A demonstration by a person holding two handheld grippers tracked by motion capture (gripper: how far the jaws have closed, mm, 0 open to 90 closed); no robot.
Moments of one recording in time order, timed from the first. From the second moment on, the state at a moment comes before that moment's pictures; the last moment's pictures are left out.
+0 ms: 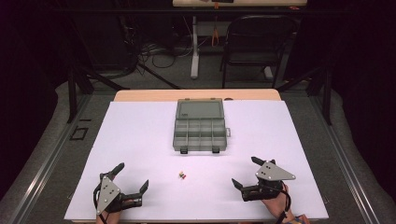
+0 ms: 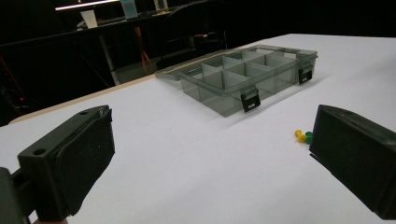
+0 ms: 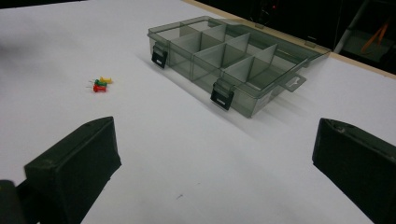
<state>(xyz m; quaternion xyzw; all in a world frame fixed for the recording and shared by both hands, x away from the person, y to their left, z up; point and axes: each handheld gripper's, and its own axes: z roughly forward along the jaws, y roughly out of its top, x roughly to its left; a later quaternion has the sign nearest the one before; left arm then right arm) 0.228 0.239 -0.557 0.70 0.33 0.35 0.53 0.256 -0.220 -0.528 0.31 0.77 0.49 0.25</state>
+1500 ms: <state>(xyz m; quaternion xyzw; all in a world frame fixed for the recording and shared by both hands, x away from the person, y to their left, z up) 0.229 0.239 -0.557 0.69 0.33 0.35 0.54 0.305 -0.095 -0.528 0.18 0.88 0.42 0.11</state>
